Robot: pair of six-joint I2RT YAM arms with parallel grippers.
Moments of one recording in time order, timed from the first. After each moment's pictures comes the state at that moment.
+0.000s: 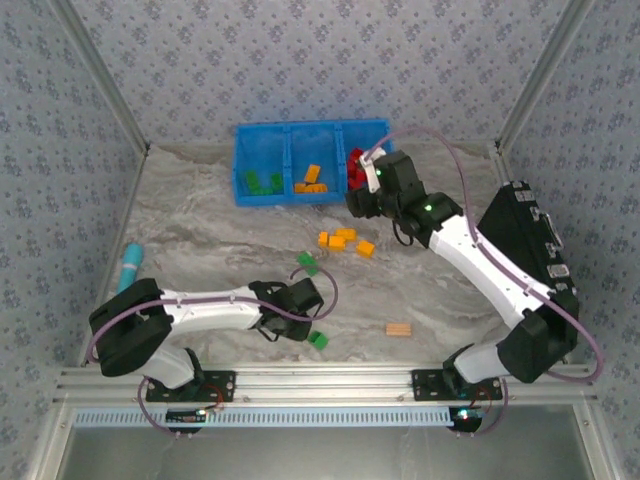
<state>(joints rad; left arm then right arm) -1.11 1.48 0.74 -0.56 -0.07 -0.72 0.56 1.39 1.31 -0.57 0.16 0.05</state>
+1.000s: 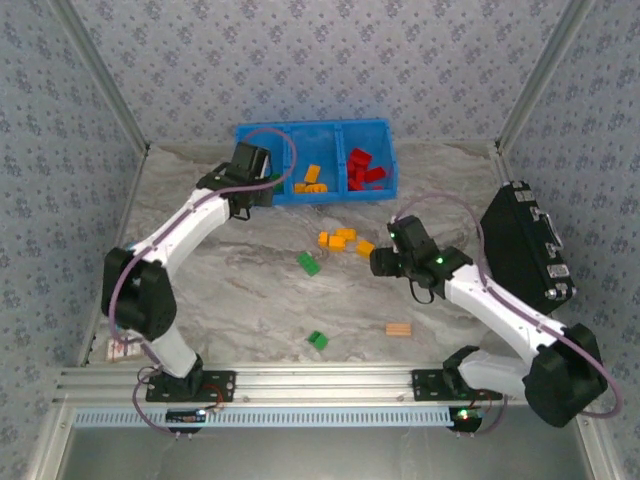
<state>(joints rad) -0.43 1.70 1.44 -0.62 -0.25 -0.22 0.57 1.13 0.79 -0.58 0.14 0.39</state>
